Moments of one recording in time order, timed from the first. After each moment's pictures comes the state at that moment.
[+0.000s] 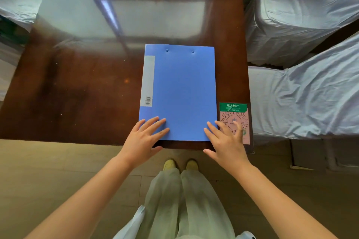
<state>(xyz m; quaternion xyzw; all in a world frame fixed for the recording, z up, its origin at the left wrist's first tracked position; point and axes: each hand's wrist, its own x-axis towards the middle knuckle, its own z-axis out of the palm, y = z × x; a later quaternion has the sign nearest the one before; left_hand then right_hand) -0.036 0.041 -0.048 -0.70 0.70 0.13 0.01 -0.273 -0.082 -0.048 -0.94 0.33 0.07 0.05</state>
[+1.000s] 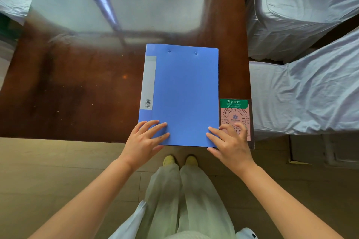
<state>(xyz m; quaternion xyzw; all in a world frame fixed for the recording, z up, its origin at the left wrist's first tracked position) -0.040 0.052 -0.066 -0.69 0.72 0.08 -0.08 -0.291 -0.083 -0.060 -0.95 0.30 -0.03 0.05</state>
